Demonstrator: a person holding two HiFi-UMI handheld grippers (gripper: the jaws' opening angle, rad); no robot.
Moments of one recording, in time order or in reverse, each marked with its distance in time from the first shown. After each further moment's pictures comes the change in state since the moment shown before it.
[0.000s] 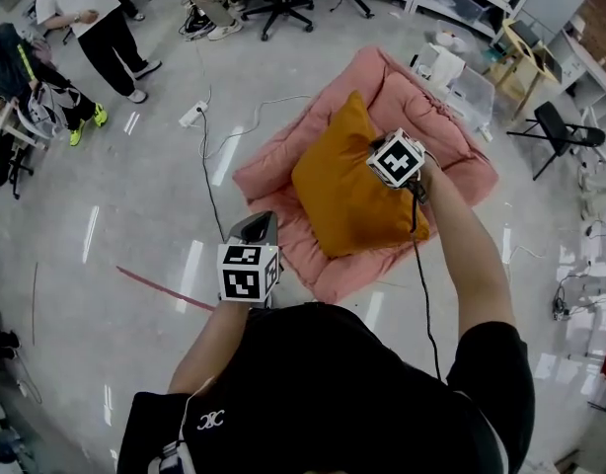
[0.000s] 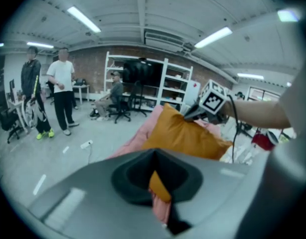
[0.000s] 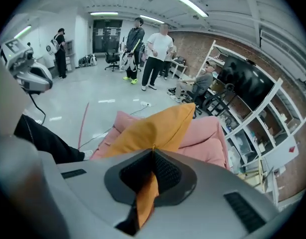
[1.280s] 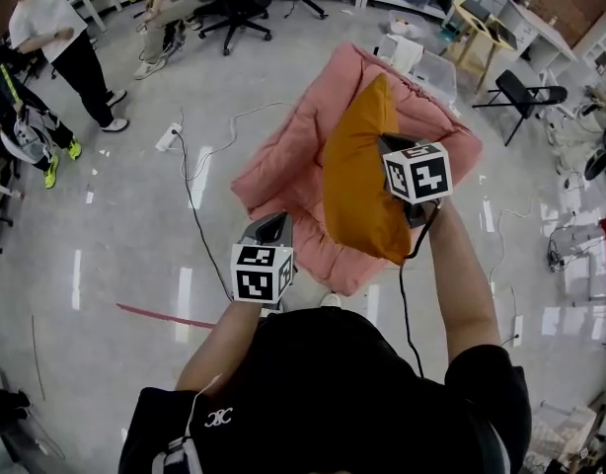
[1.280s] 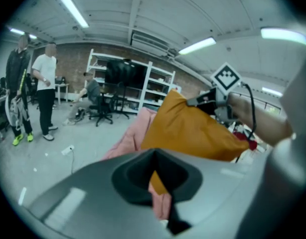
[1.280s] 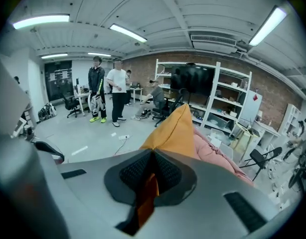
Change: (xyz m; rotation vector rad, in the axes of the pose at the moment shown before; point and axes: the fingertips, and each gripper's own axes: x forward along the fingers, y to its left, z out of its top) left arm -0.023 0.016 -0.004 0.063 -0.032 -0.242; right arm -0.127 0.049 0.052 0.542 -0.278 -0.269
